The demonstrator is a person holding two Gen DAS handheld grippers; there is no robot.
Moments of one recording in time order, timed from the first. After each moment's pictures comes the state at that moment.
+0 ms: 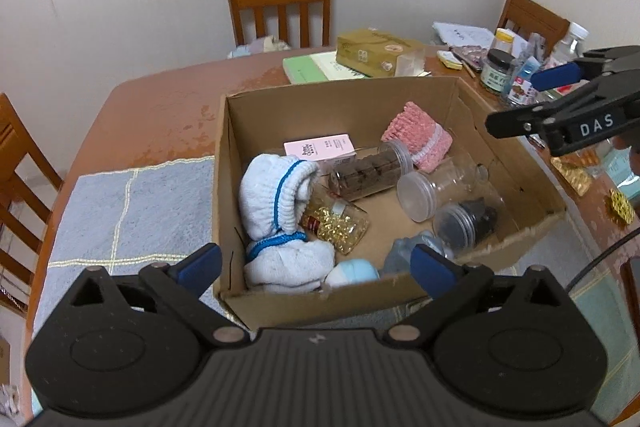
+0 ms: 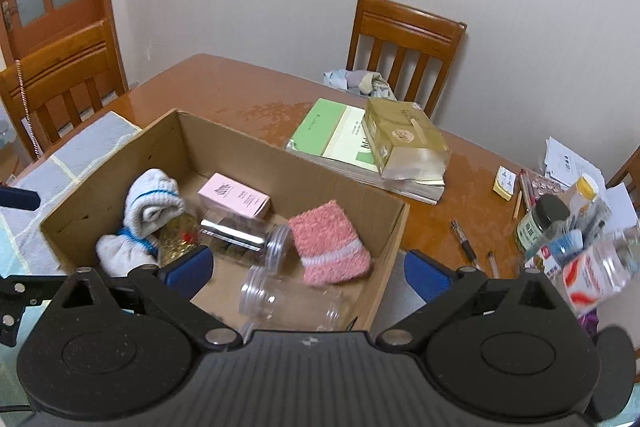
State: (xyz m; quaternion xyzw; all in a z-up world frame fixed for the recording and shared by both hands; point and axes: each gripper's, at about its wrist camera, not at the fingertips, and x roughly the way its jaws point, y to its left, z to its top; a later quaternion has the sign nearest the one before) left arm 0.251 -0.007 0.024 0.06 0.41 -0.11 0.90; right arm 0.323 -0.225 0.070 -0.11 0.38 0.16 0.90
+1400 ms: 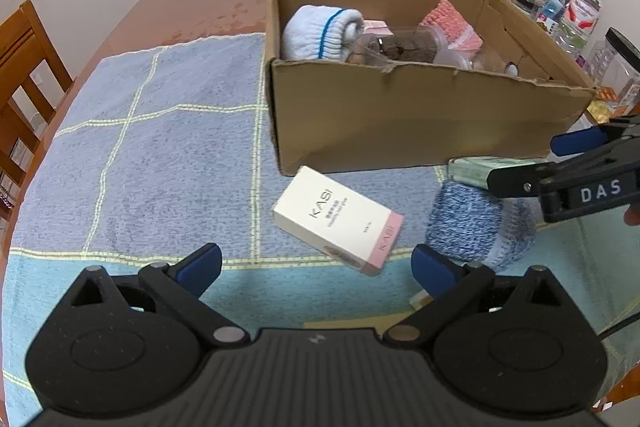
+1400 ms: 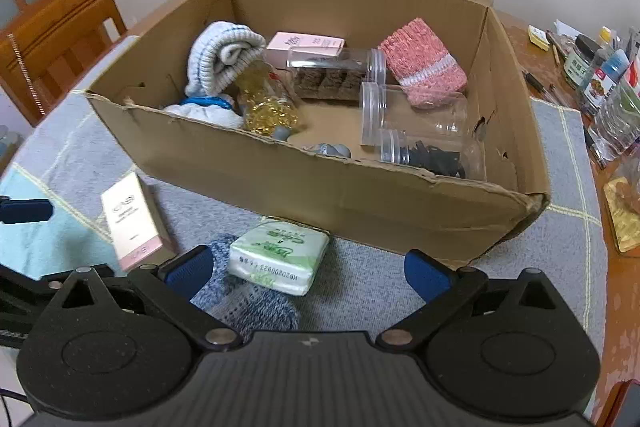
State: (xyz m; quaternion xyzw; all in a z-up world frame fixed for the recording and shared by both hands) left arm 0.187 0.037 -0.049 0.03 0.48 -0.08 0.87; right arm 0.238 -0.160 -0.028 -0.04 0.49 0.12 0.86
